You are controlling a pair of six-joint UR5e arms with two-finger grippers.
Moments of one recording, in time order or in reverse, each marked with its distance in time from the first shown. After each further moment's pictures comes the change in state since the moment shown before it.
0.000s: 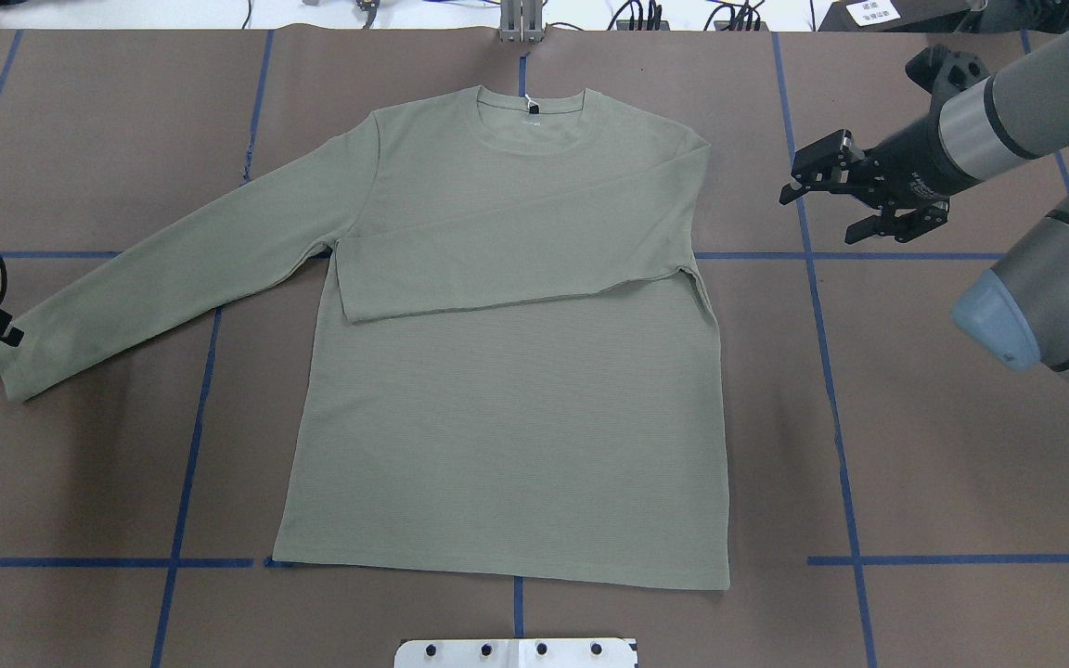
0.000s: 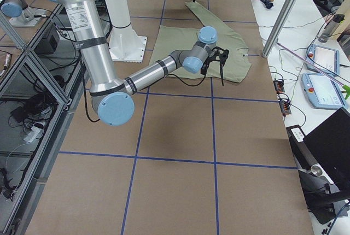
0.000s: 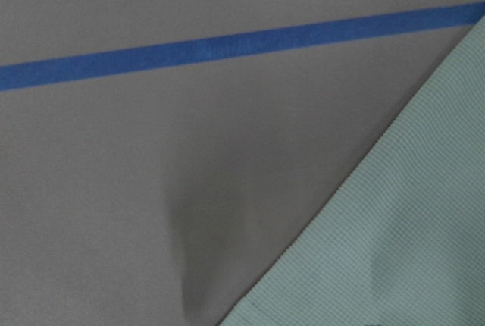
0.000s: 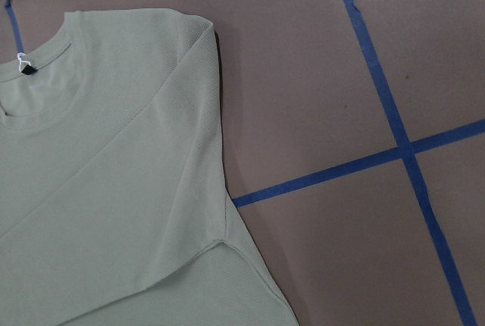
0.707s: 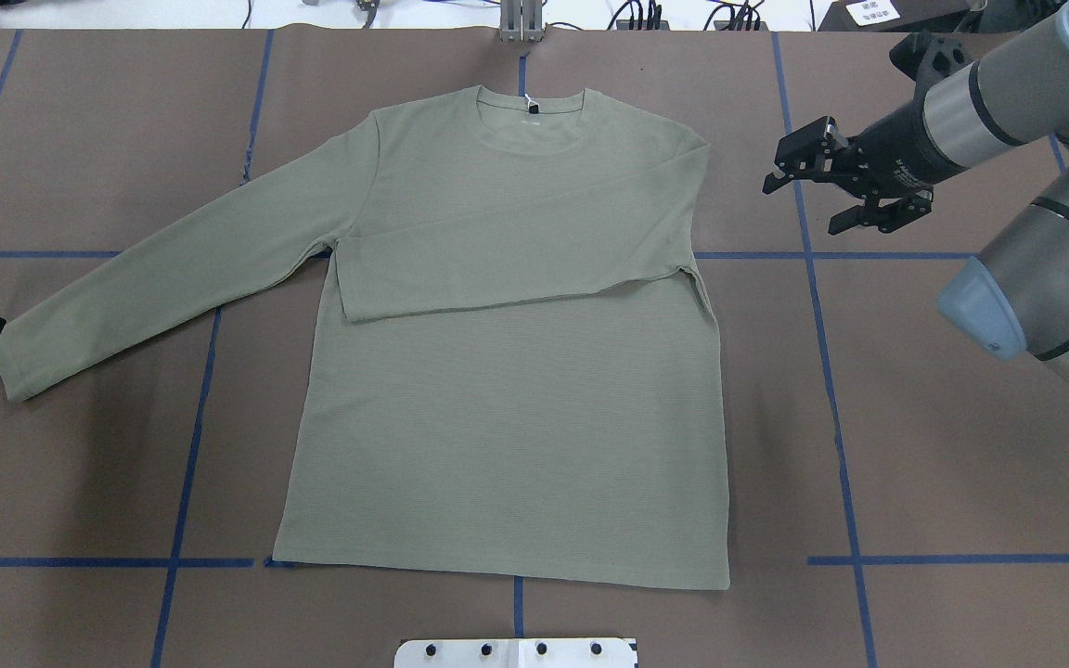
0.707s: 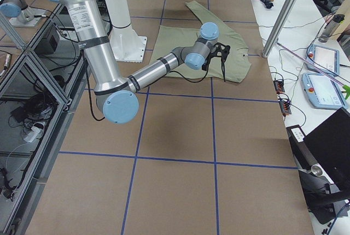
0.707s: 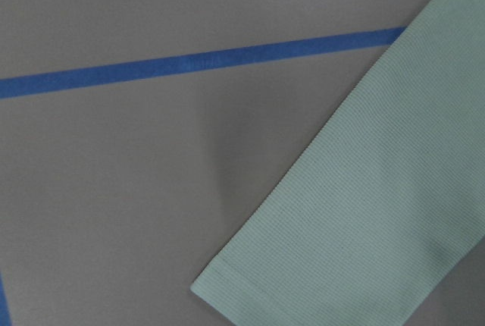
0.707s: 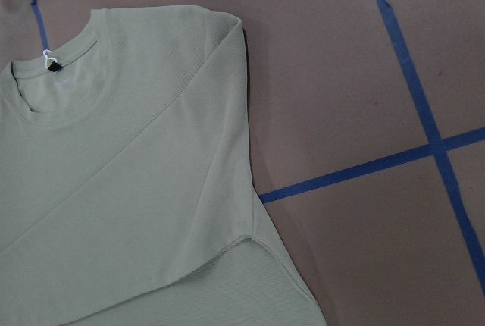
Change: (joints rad) left arm -0.044 0.029 -0.081 0.060 -0.023 0.025; right arm 0.000 0.023 -0.003 -0.001 0.009 0.009
